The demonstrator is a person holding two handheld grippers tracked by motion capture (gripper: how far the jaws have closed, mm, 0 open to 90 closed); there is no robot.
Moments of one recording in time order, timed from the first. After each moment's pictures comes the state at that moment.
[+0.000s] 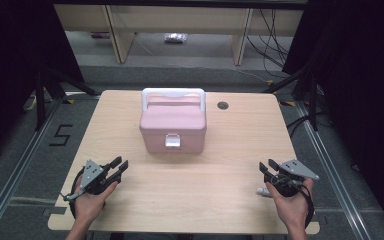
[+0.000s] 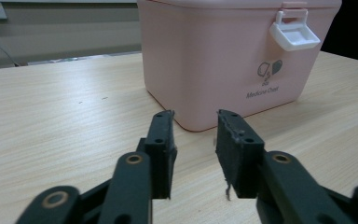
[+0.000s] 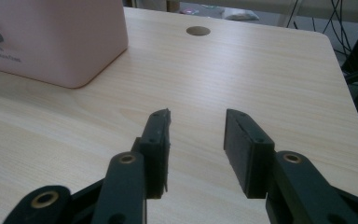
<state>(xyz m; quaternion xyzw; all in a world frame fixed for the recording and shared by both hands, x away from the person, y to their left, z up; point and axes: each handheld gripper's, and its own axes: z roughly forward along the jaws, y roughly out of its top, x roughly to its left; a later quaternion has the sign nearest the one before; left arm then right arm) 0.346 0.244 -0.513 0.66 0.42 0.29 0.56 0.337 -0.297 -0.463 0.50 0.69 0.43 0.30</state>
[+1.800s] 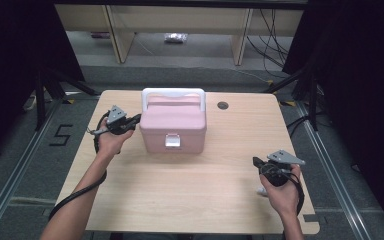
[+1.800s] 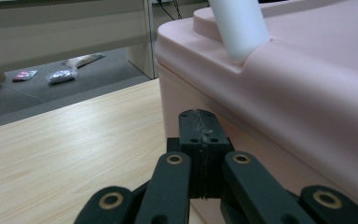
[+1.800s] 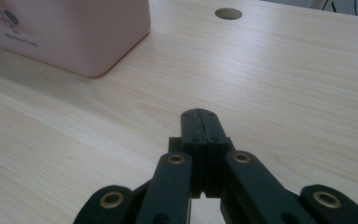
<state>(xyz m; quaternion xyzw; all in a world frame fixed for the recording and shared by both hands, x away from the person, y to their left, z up) 0.512 0.214 -0.470 0.71 0.38 0.28 0.53 0.364 -0.281 -0.460 0.48 0.74 0.41 0.25</state>
